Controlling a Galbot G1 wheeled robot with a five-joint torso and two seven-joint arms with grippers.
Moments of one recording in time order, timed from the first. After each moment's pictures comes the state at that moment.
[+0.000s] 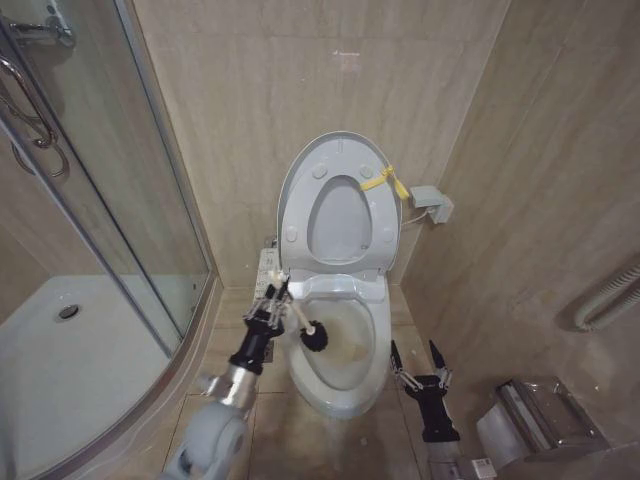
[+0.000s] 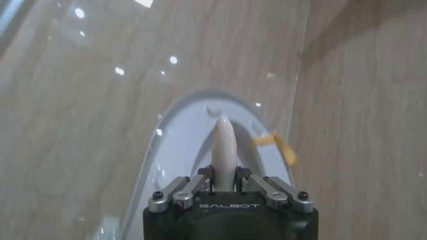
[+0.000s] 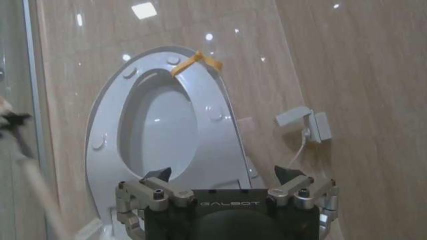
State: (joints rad) left arm 1.16 -1.29 -0.16 -1.83 -0.46 -0.39 0.14; right arm -1.56 1.50 0.59 1.74 0.41 0.64 -0.25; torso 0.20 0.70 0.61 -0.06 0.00
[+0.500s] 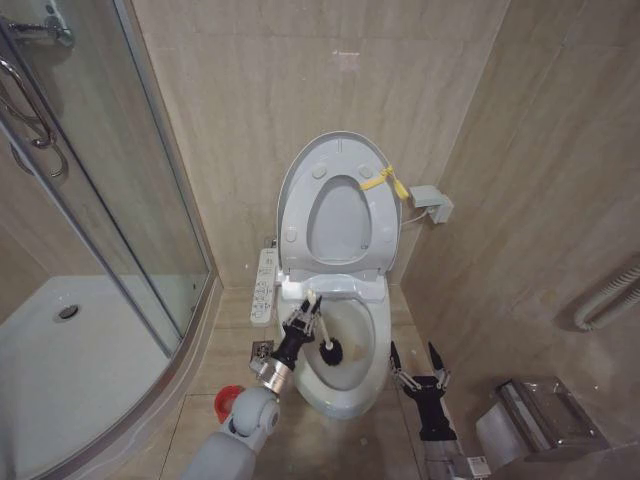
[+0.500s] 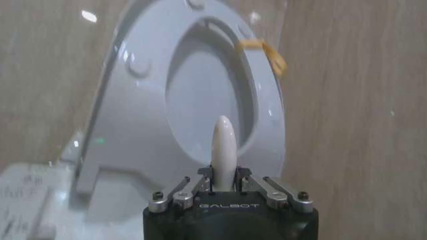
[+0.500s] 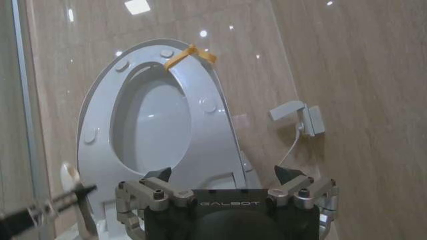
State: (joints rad) left arm 0.99 -1.34 0.00 -1.45 -0.42 -0.45 0.18; right arm -1.54 1.52 0.60 1.71 0.40 0.64 -0.25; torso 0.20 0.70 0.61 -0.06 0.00
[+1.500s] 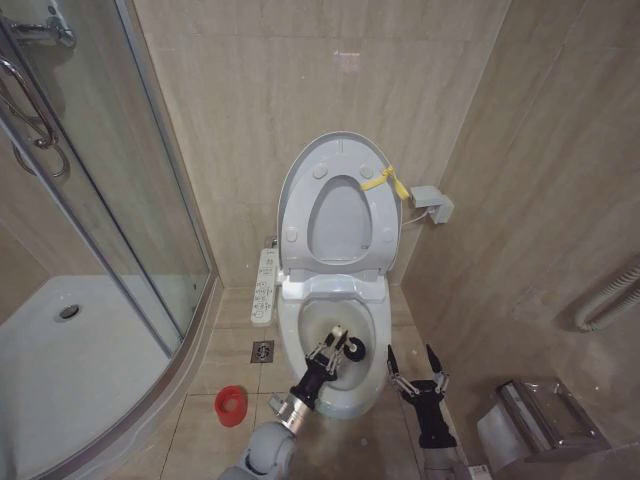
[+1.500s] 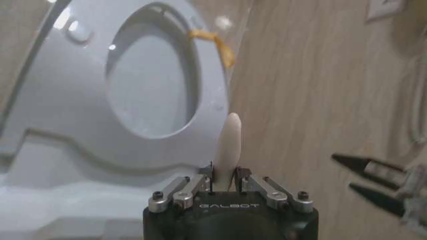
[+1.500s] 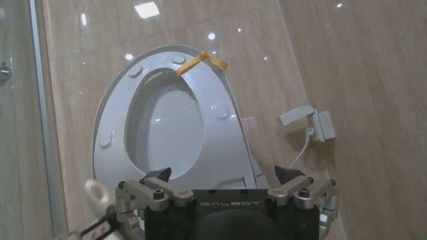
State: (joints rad) left arm 1.06 -1.40 0.07 -1.39 -0.44 -0.58 0.32; right arm -1.58 1.53 0.59 1.75 0.38 0.65 -0.26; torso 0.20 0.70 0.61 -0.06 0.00
